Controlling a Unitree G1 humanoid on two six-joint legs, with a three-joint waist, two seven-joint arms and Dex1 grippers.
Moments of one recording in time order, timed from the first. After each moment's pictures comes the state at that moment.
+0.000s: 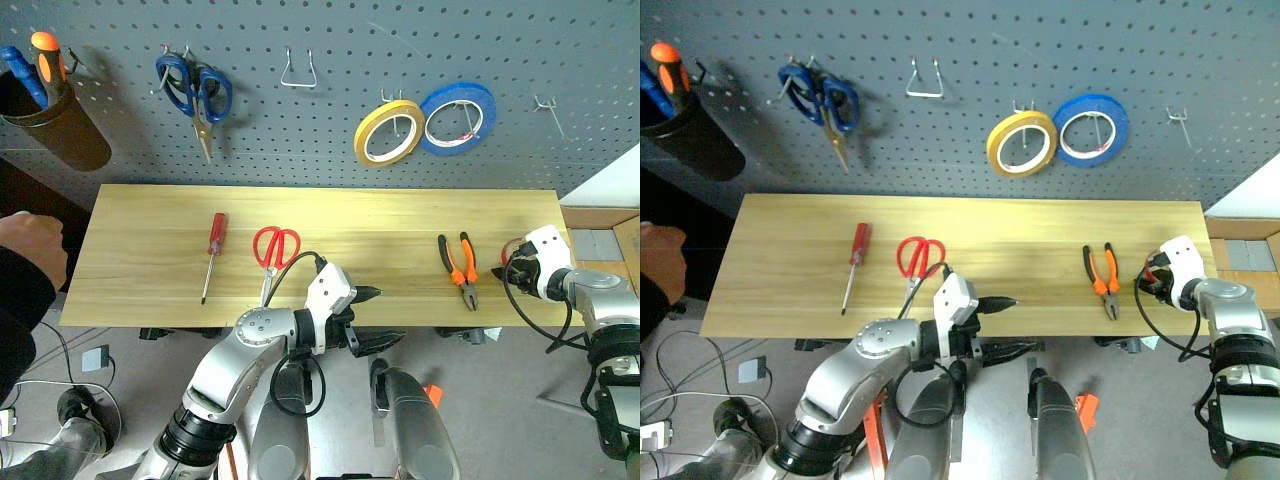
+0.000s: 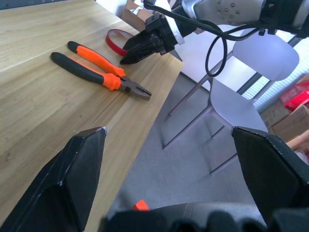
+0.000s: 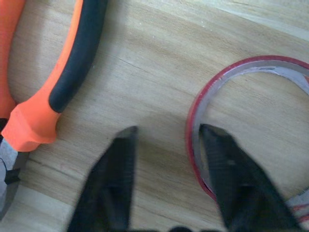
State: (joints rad) left arm -0.25 0.35 -0.30 -0.37 -0.36 0.61 -0.78; right arm -0.61 -0.71 -0.06 0.76 0.07 0.34 0.73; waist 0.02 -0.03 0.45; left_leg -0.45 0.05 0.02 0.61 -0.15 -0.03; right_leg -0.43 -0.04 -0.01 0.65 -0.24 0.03
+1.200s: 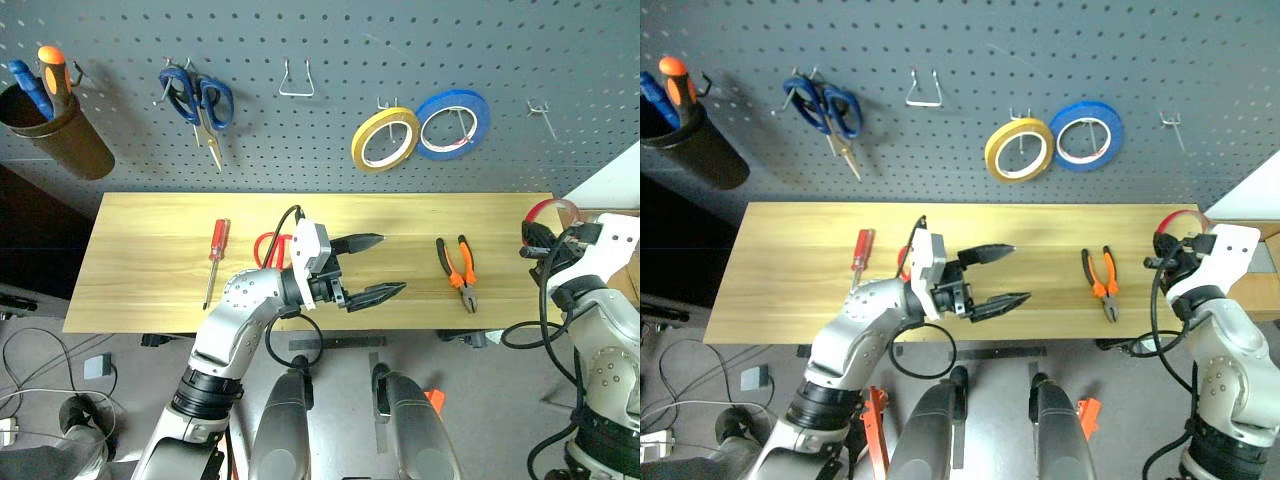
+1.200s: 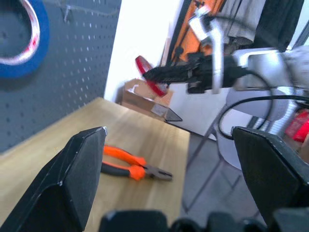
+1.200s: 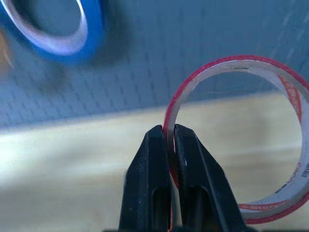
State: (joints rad) left arm -0.44 0.25 -0.18 -0.10 -0.42 0.22 -0.95; right arm -0.21 -0.27 -0.50 -0.57 0.48 0.75 0.16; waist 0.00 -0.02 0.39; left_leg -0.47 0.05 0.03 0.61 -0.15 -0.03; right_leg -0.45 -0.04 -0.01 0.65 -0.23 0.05
